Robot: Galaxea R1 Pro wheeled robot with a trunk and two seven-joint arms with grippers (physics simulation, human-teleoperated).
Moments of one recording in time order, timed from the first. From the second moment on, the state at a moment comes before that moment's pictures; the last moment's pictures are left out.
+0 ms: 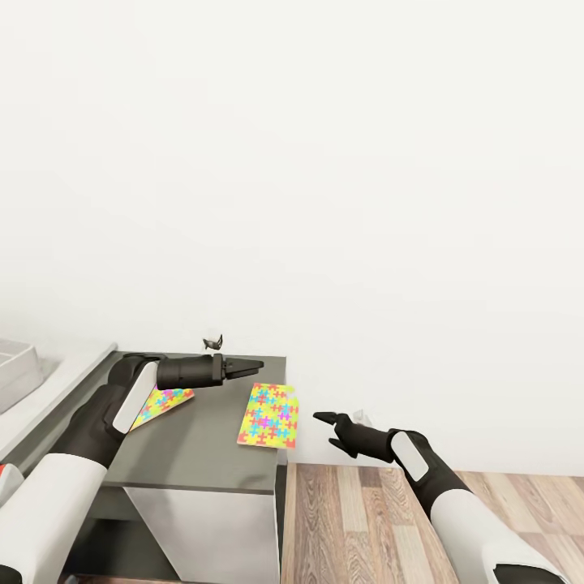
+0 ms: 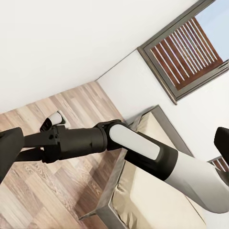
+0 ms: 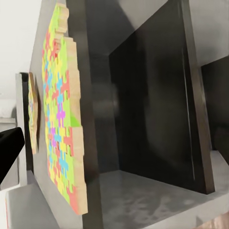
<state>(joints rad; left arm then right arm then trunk) -0.78 0.20 -0.17 -1.12 0.54 1.04 -1.07 -0.71 0.02 -0.07 -0.50 -0.68 0.73 0.46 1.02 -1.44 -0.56</state>
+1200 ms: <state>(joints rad) -0.78 0.20 -0.16 -1.12 0.54 1.04 -1.07 -0.71 0.02 -0.05 -0.50 -0.68 0.73 0.51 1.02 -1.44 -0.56</state>
